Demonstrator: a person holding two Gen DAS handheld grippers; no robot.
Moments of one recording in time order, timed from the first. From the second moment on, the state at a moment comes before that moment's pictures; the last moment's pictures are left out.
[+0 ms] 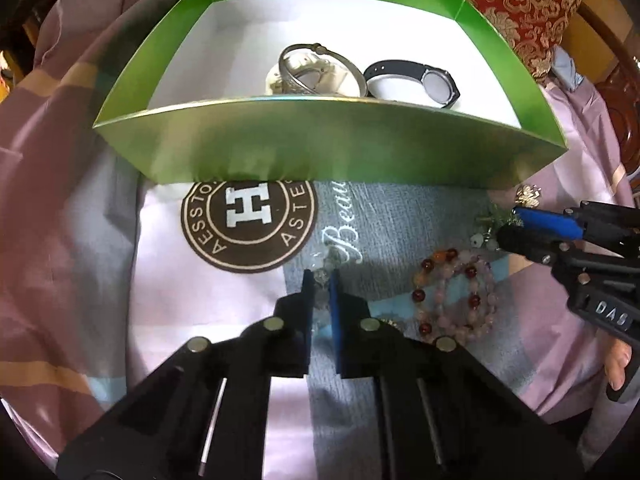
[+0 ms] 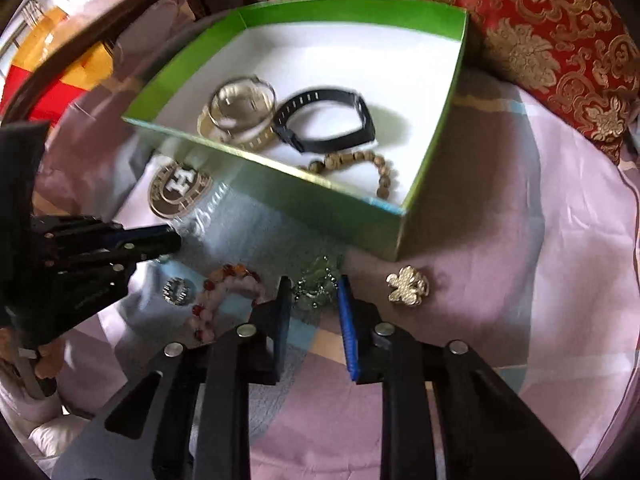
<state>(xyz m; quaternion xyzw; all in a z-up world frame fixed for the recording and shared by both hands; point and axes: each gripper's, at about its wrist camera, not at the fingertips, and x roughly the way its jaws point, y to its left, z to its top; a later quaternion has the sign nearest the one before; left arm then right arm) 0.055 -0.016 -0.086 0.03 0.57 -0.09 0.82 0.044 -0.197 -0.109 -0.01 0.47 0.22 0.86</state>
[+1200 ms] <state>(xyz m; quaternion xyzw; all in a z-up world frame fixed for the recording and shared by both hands) 0.050 -0.020 -0.076 0.02 0.56 -0.10 0.82 0.060 -0.202 -0.131 -0.04 0.49 0.14 0.86</state>
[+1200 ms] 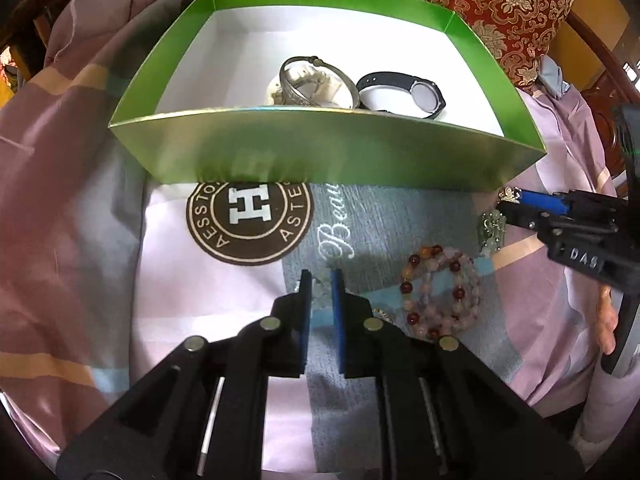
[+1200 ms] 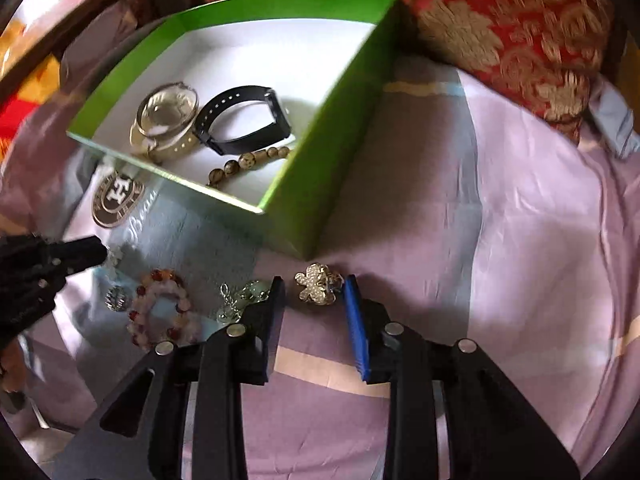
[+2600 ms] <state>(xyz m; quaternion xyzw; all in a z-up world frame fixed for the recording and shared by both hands) 0.023 -0.042 -0.069 0.05 0.55 -0.15 0.82 0.051 -0.218 -0.108 0.00 0.47 0.20 0.86</state>
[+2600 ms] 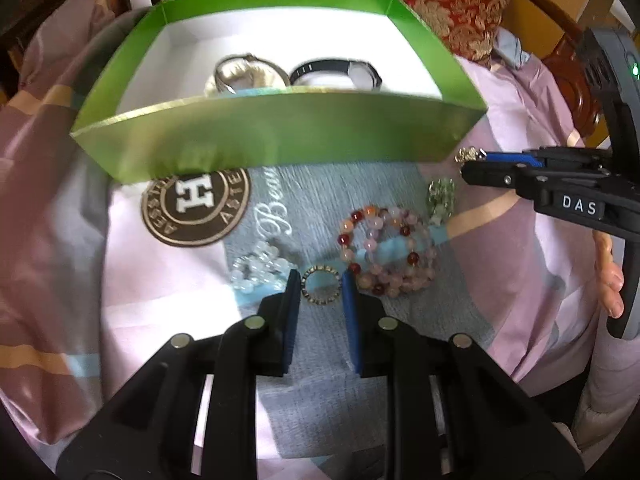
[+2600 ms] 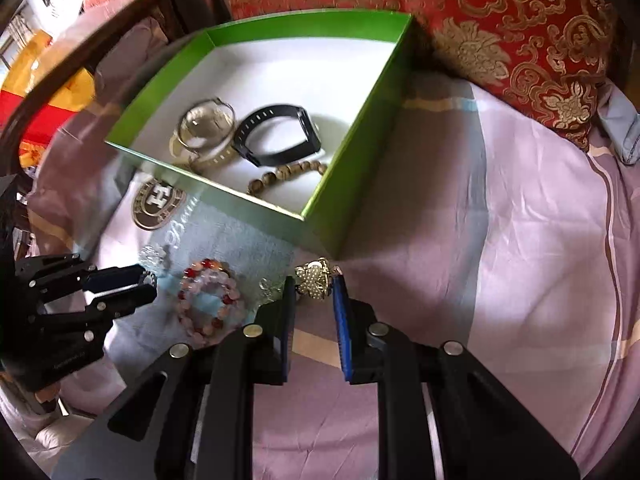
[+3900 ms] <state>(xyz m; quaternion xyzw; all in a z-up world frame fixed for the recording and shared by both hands) 0.059 -0.013 -0.031 0.01 0.50 -0.12 0.86 0.043 -0.188 -0.091 -0.03 0.46 0.28 0.85</state>
